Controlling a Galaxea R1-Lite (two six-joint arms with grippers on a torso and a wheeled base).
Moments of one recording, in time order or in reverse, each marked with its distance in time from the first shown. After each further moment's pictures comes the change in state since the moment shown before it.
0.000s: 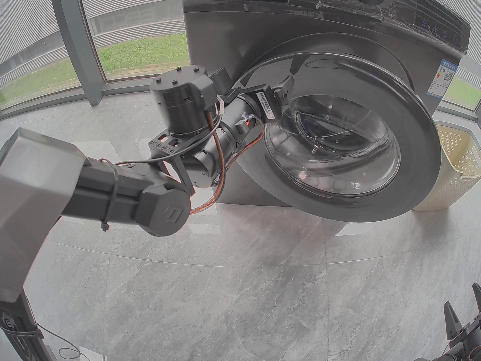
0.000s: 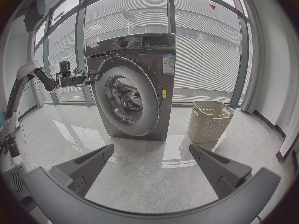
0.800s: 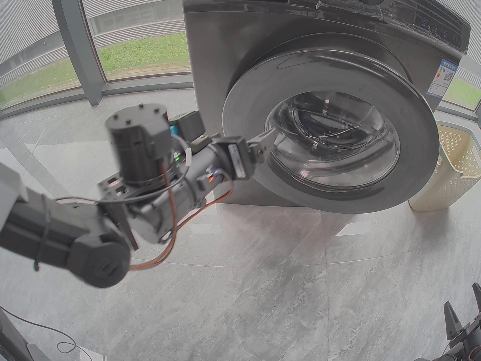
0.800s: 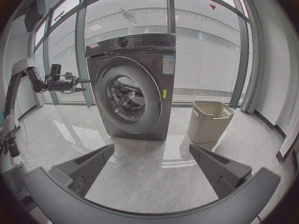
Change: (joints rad) left arm -0.019 -0.242 0.443 0.029 -0.022 0.013; right arm 0.000 0.000 0.000 0.000 0.000 0.000
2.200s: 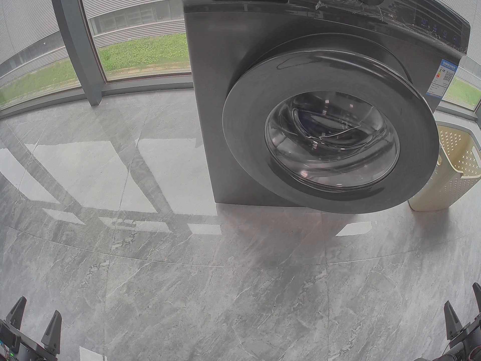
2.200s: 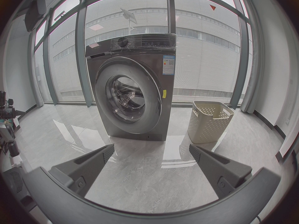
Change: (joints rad) left arm 0.719 -1.690 0.960 0.858 -0.146 0.190; right arm -0.003 0.000 0.000 -0.001 0.000 -0.003
